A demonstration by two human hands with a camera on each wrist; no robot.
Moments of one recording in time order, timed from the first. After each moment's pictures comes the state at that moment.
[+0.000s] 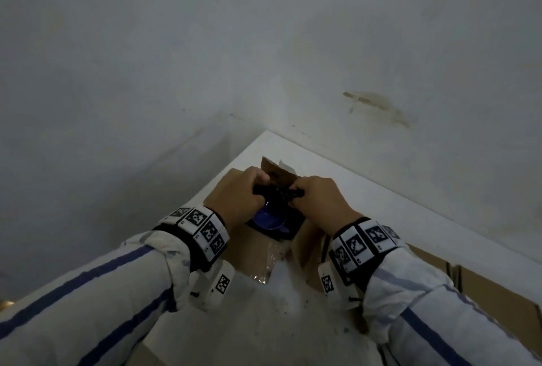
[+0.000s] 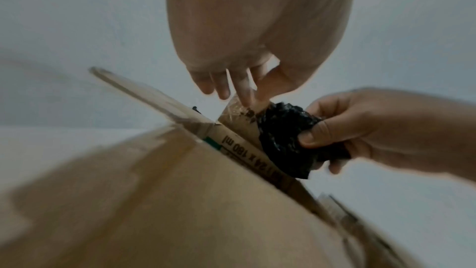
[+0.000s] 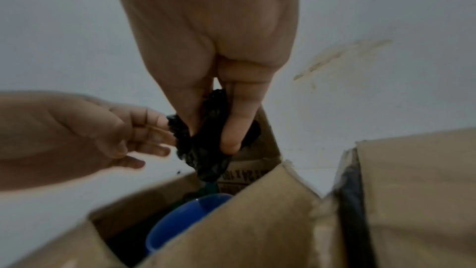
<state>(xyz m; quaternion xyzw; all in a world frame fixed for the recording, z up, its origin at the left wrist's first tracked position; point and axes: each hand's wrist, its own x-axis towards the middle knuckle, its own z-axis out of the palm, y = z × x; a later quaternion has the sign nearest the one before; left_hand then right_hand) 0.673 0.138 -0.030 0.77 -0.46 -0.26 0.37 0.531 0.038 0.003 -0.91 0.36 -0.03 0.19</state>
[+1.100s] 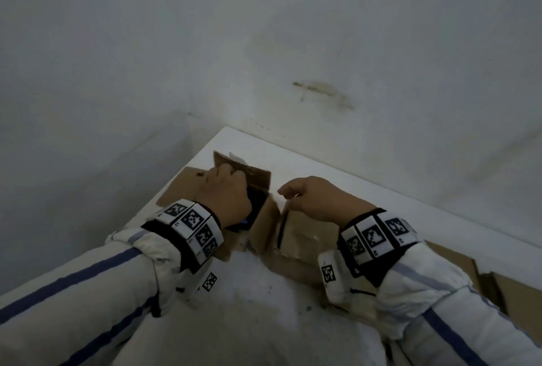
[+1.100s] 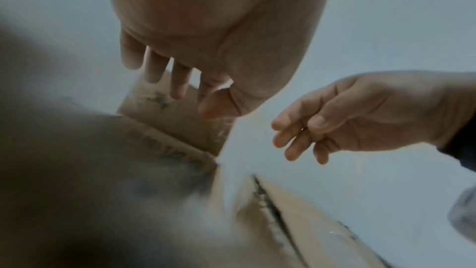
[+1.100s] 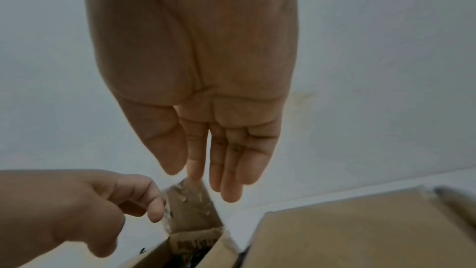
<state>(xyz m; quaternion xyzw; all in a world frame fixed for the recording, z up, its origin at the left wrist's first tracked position) 0.613 0.115 -0.002 0.84 -0.53 -0.12 0.06 0.456 0.020 0.032 -0.88 0.37 0.09 0.28</state>
